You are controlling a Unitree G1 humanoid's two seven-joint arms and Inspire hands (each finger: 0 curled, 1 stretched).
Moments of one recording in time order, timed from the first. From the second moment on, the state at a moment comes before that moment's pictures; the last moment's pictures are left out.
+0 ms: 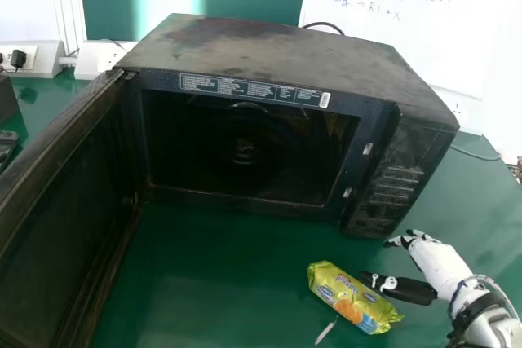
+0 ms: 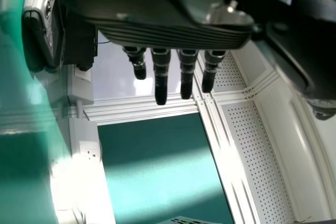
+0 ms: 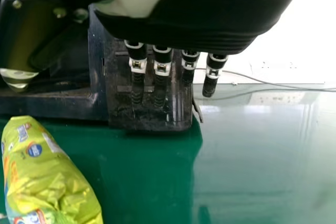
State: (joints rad) left arm 0.01 0.36 0.54 0.24 -0.29 -0.66 -0.16; right arm 0.13 -0.91 -0.33 -0.33 -0.55 -0.06 0.50
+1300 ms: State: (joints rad) left arm 0.01 0.34 0.54 0.21 -0.28 -0.65 -0.15; right arm 0.23 -0.82 -0.29 -0.53 -0.69 0.01 0.50
